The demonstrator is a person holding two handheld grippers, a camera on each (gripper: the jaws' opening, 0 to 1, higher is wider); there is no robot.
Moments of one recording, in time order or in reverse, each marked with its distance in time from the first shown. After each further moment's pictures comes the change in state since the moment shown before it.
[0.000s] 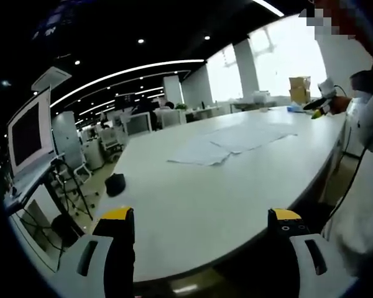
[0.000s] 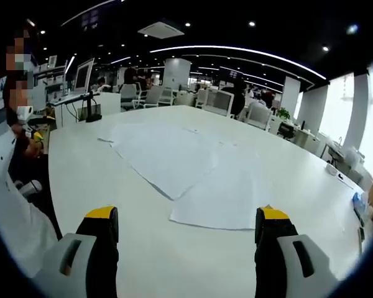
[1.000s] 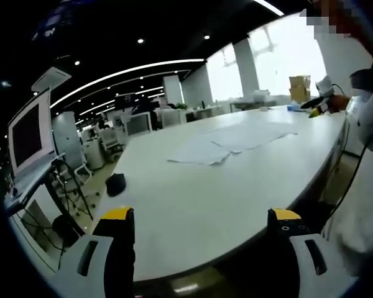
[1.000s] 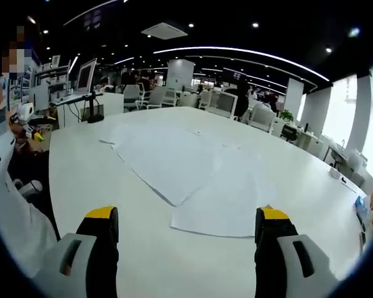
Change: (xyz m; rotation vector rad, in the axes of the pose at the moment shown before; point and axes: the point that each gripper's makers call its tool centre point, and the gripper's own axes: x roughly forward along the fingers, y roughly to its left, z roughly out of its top) left arm 0.001 -0.002 -0.001 0.003 0.005 0.002; right arm 0.010 0.000 0.006 -0.012 -0.007 0.024
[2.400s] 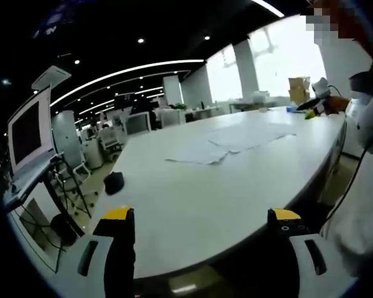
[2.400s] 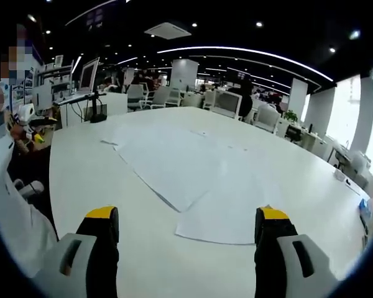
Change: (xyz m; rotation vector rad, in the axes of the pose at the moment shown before) left arm -0.002 -0.003 -0.001 -0.008 -0.005 -0.007; right arm 0.015 0.006 0.006 -0.005 -0.001 0.029
